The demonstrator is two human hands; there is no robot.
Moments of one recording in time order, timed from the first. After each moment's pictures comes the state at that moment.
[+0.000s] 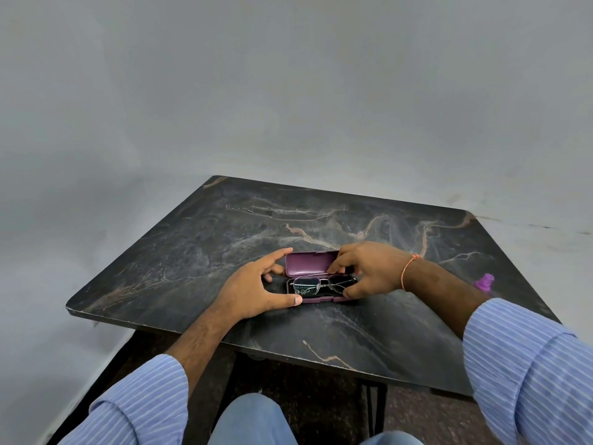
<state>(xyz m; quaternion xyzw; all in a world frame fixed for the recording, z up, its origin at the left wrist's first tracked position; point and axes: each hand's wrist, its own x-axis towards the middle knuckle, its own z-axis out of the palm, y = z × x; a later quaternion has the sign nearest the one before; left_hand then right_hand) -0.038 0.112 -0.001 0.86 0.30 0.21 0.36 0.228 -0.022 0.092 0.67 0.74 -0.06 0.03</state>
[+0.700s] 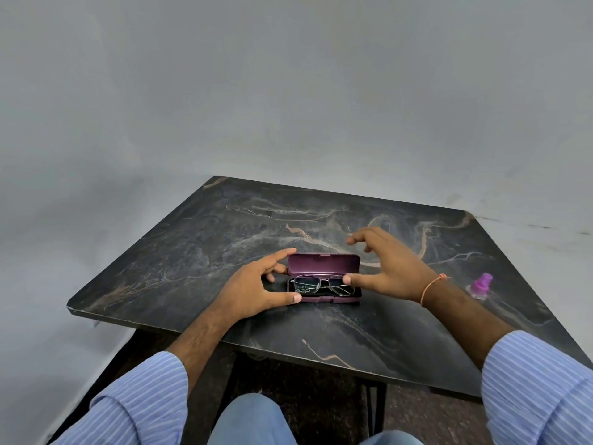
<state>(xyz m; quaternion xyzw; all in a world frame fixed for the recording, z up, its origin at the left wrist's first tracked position) -0.038 0.112 -0.001 0.86 0.27 0.22 0.37 0.239 -0.062 0.082 0.71 0.67 -0.03 -0.20</state>
